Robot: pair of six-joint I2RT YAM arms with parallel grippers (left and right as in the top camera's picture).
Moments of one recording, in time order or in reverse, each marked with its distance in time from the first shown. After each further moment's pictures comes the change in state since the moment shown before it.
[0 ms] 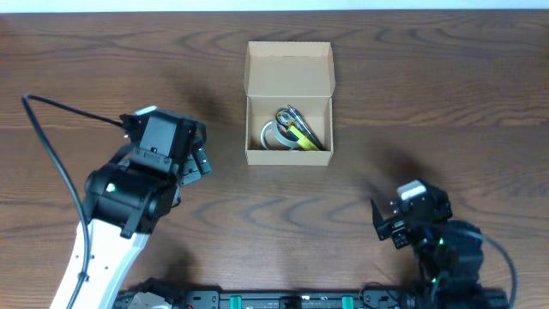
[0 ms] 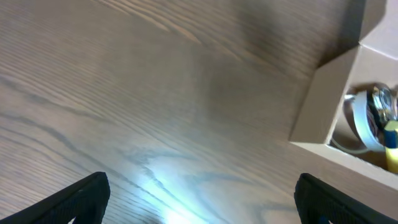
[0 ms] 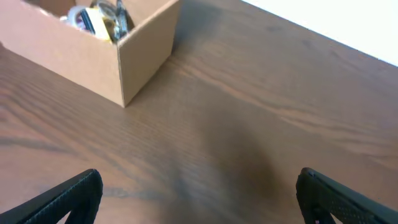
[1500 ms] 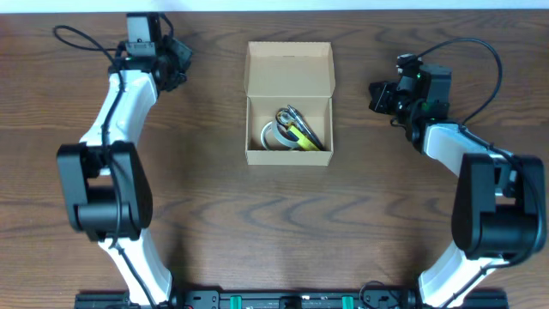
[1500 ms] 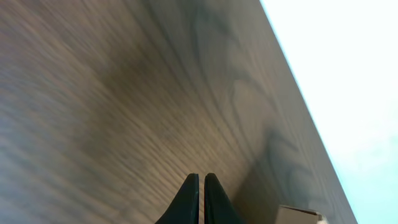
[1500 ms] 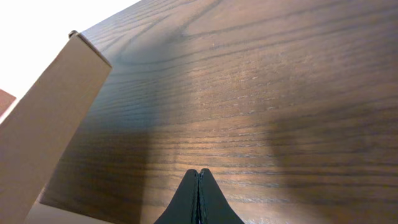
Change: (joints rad) left arm 0.383 0.914 0.320 0.841 0.530 -0.294; right arm -0.101 1.703 0.734 0.798 -0.253 0.680
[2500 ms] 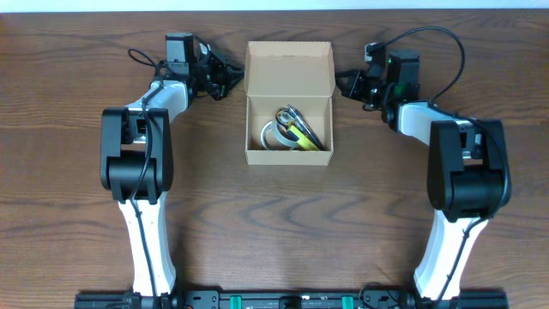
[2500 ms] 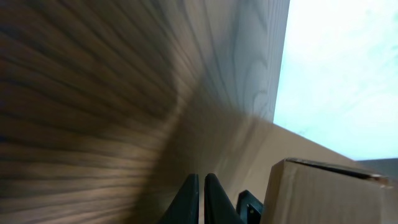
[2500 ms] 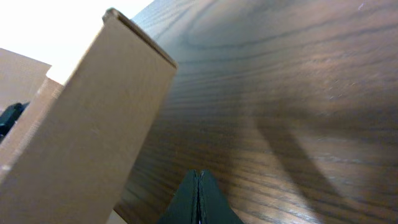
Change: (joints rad) left arm -0.076 0.291 0.000 0.393 0.597 -0.232; right arm 0.096 0.260 0.239 0.042 -0.233 0.172
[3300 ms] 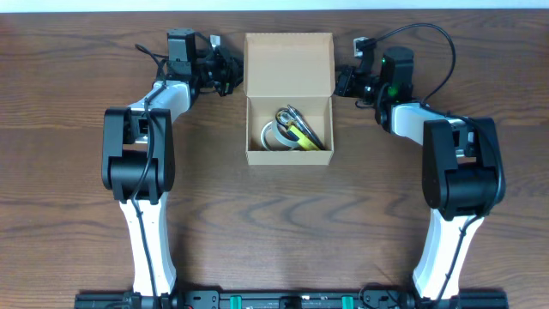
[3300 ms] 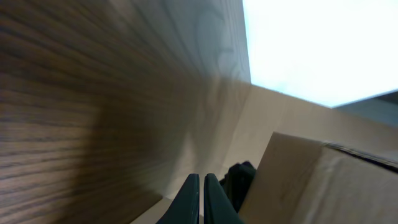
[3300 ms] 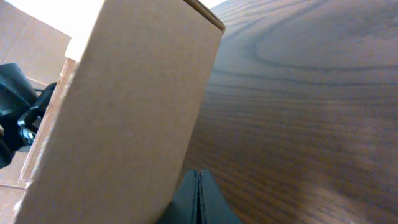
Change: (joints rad) left arm -0.009 0.000 0.001 0.113 0.185 0.032; right arm 0.028 0.014 0.005 0.159 -0.122 0.007
